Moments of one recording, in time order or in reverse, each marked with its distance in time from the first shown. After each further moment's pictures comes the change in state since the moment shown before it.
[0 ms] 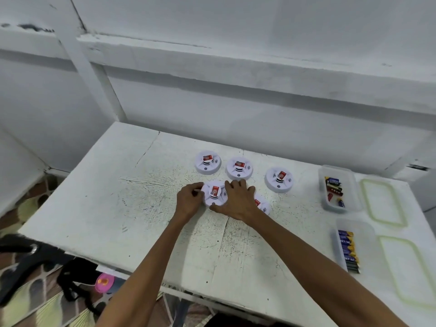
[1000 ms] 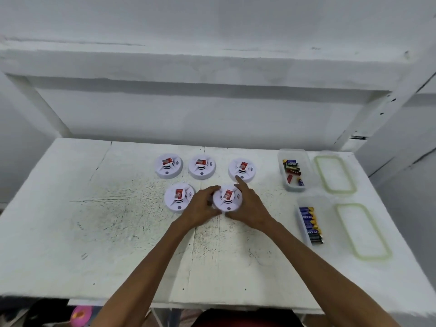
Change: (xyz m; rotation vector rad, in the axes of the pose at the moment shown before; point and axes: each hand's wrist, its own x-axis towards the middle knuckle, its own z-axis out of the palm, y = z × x) left_hand -0.011 0.040 0.096 0.119 -0.558 0.420; right_hand -0.073 0.108 0.002 0.757 0.112 0.185
